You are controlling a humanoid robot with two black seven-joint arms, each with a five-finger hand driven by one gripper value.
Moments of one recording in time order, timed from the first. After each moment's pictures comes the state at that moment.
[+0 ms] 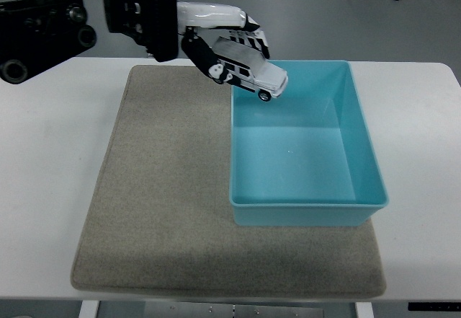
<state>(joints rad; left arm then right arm) -1.43 0.46 -0.11 -1.02 1.22 -0.30 -0.47 0.01 0.00 -0.02 0.12 -0.03 0.13 0.06</state>
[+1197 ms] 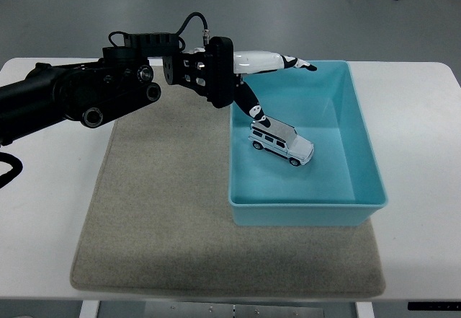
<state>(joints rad) -1.28 0.28 -0.14 -0.91 1.15 -0.16 -0.41 0.01 0.00 -0.02 0.12 -0.03 0.13 0.06</state>
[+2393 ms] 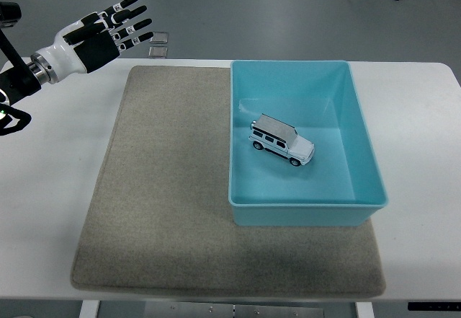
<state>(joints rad) -0.88 0.61 -0.55 -0.83 -0.28 -0.59 0.04 0.01 0.00 -0.01 0.12 -0.03 0.13 0.06</state>
